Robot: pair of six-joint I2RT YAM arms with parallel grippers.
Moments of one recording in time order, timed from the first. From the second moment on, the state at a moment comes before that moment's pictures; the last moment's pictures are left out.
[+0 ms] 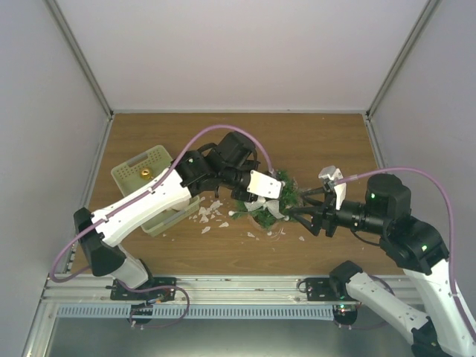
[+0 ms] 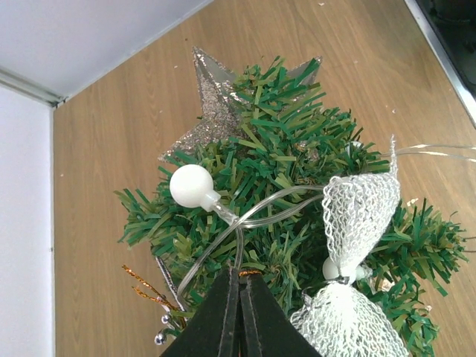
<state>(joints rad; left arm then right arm) -0.92 1.54 1.64 -0.87 0.25 0.92 0.55 0.67 1.18 -0.94 -0.54 0.15</state>
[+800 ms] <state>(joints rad) -0.93 1.53 1.64 -0.87 0.12 0.95 0.55 0.67 1.18 -0.94 -0.54 0.15</state>
